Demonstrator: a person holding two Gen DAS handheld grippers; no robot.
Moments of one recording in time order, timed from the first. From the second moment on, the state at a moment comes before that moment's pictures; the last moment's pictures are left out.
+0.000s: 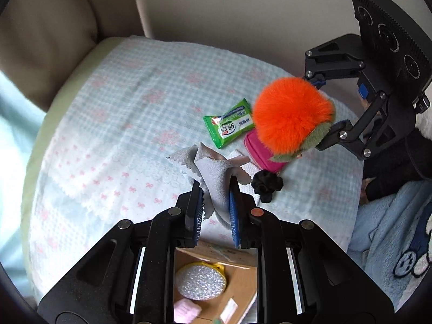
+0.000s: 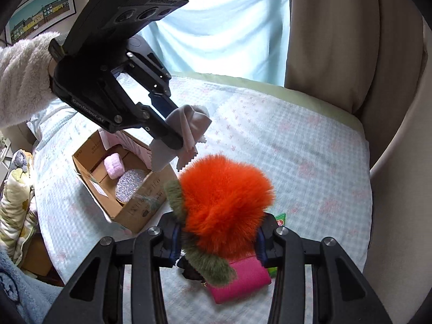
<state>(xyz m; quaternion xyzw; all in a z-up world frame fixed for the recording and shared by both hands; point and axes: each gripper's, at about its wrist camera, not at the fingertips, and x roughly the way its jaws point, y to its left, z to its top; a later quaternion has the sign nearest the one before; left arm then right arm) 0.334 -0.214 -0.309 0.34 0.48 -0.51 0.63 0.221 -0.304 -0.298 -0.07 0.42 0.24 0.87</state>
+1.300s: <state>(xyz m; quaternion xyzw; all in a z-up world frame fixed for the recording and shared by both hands) 0.266 0.149 -0.278 0.05 0.54 -0.13 0.83 0.236 -0.025 -0.252 0.07 0.52 0.02 0.85</state>
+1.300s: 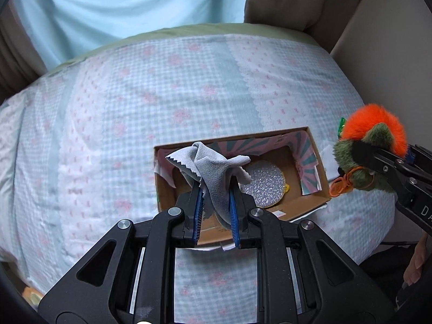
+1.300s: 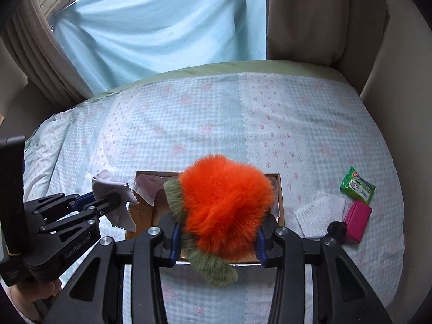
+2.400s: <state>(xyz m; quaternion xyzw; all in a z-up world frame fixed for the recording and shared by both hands) 0.337 0.140 -0.445 0.04 0.66 -0.09 0.74 0.321 -0.038 -0.415 0.15 0.66 -0.04 0.73</state>
